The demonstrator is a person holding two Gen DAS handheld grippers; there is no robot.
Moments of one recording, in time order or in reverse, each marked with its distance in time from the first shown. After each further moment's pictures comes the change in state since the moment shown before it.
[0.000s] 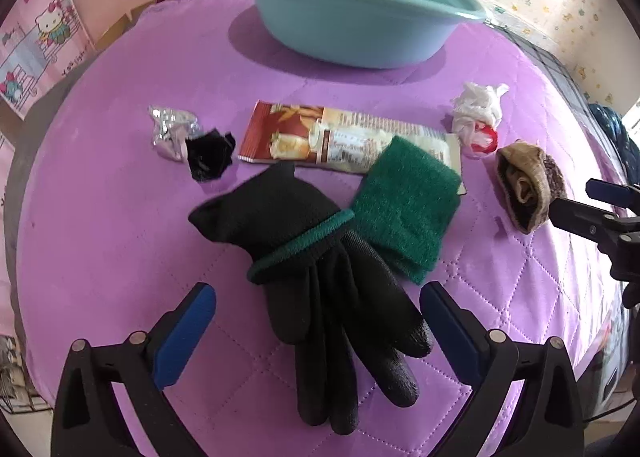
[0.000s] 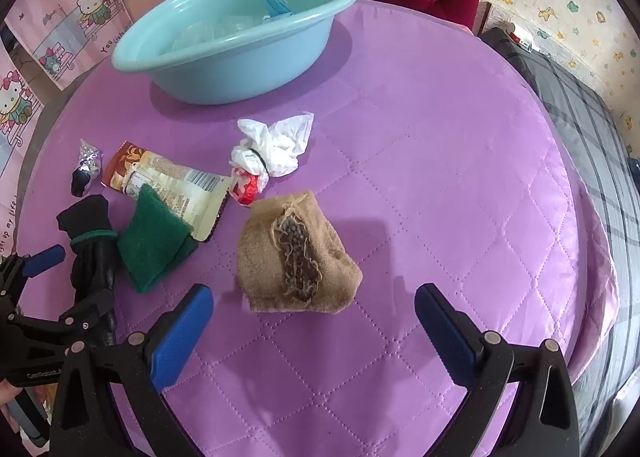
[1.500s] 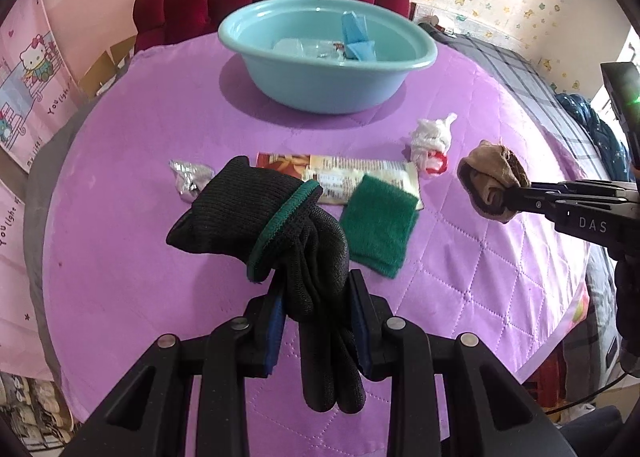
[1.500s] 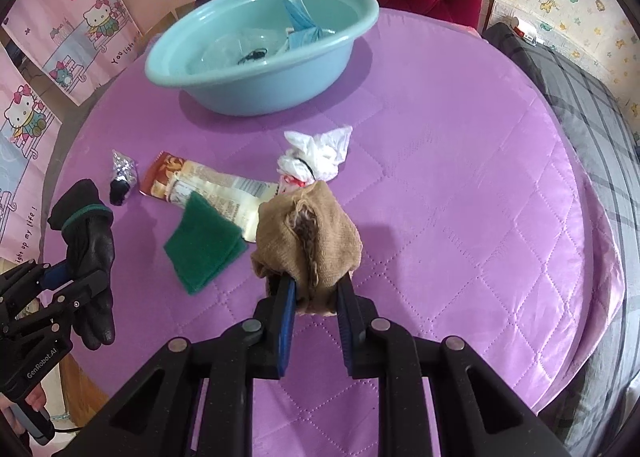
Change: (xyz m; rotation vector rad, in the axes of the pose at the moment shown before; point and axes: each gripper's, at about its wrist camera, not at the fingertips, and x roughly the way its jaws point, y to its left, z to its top) left arm -0.084 0.008 -0.012 0.114 -0.091 -0.066; right arm -0.032 0.021 0.002 0.040 -0.009 0.059
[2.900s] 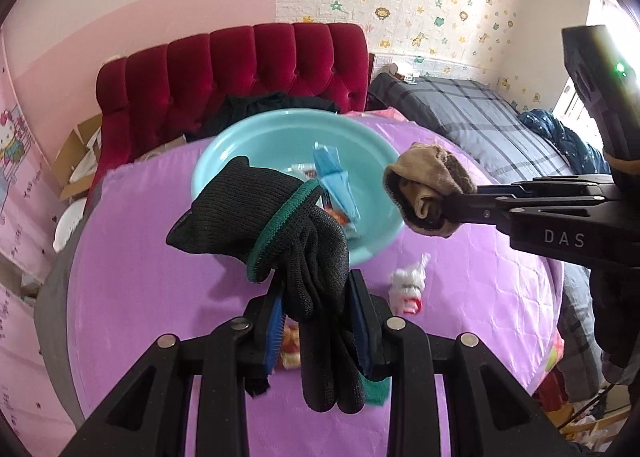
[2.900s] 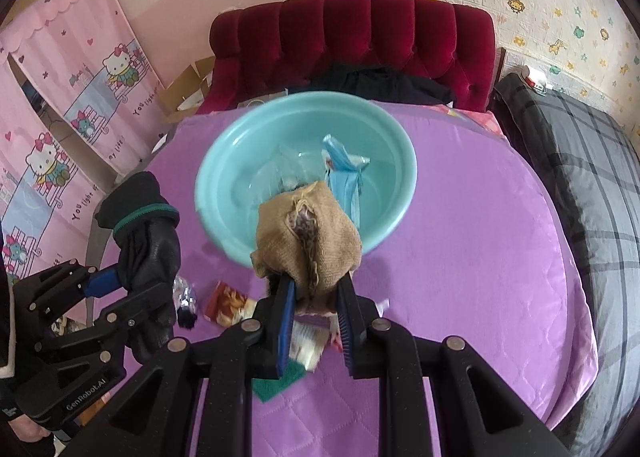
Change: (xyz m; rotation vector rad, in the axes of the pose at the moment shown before) left arm -0.036 0.007 0.137 0.133 -0.173 -0.095; right arm -0.071 0.032 0.123 0.002 -0.155 0.059
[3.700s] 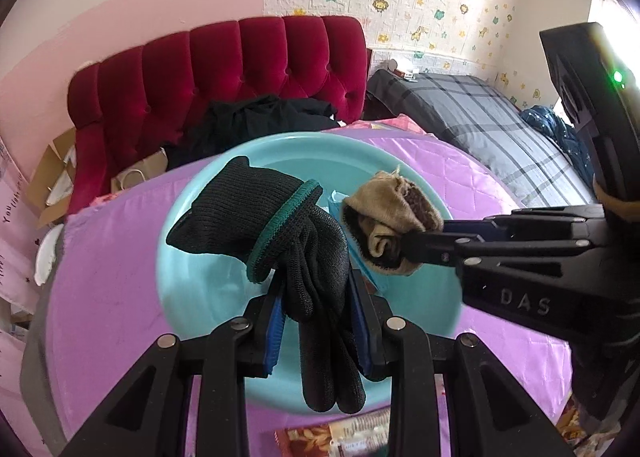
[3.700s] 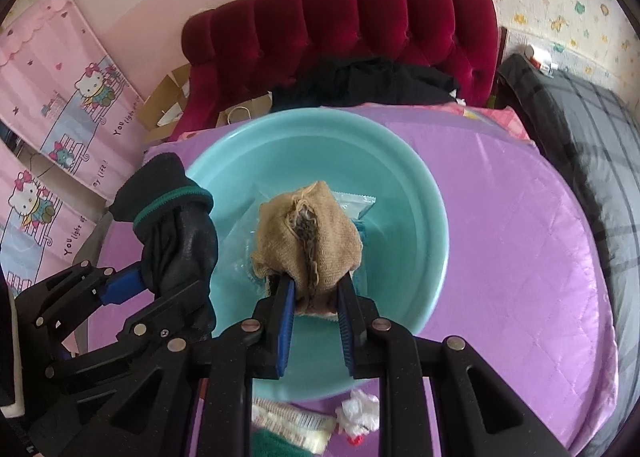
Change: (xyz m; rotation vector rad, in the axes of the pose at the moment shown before) left arm 0.094 0.026 0.071 0.019 0.032 -0.040; right arm 0.096 -0.020 0.084 0.094 0.045 0.013
